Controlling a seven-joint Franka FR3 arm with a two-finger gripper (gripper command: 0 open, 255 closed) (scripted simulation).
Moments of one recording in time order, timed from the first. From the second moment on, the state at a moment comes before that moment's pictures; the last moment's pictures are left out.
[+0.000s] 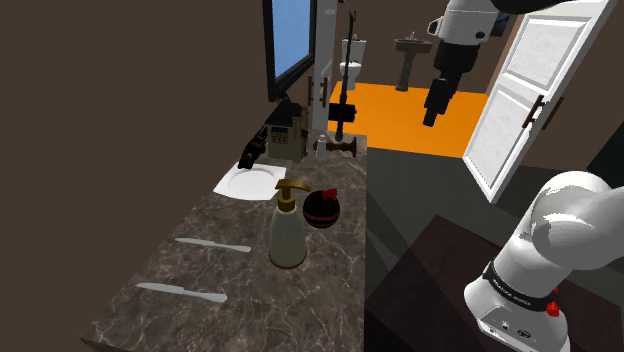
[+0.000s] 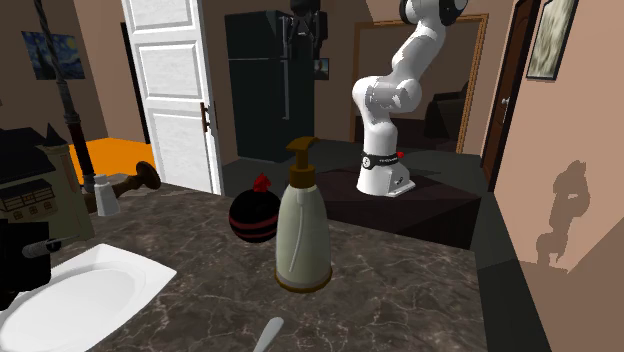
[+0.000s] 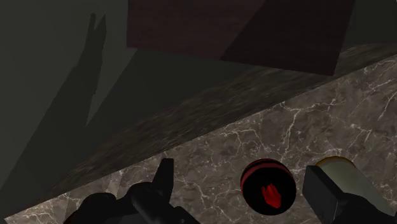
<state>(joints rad) 0.00 -0.82 0.01 -2.38 -0.02 1.58 -0.10</state>
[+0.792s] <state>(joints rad) 0.05 -0.59 0.18 -2.33 0.06 1.76 0.08</state>
